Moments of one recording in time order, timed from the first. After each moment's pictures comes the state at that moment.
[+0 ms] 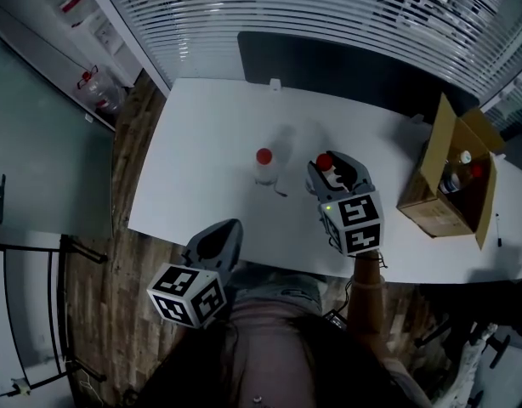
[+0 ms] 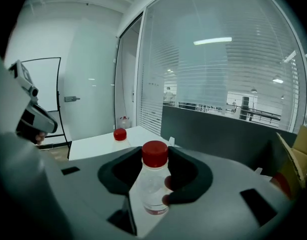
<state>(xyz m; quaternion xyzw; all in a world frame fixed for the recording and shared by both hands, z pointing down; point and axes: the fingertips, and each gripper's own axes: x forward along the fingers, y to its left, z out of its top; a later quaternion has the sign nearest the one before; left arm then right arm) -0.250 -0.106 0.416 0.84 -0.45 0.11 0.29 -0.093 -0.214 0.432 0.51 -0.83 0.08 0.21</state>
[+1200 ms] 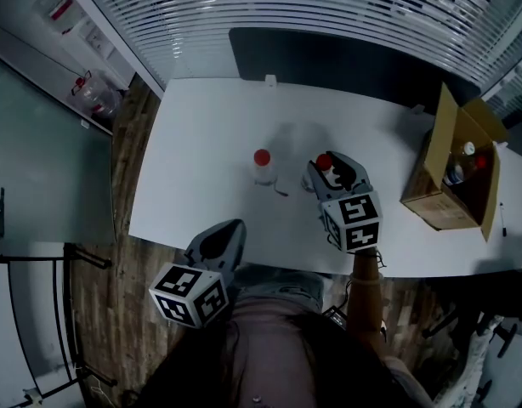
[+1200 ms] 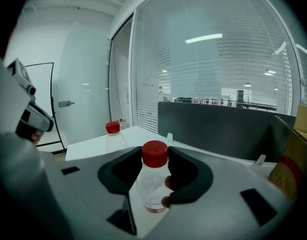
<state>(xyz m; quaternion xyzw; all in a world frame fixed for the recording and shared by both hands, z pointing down) -0.245 -0.115 0.427 0.85 -0.42 0.13 0.29 -0.087 -0.223 0.462 0.53 -0.82 0.11 0.19</state>
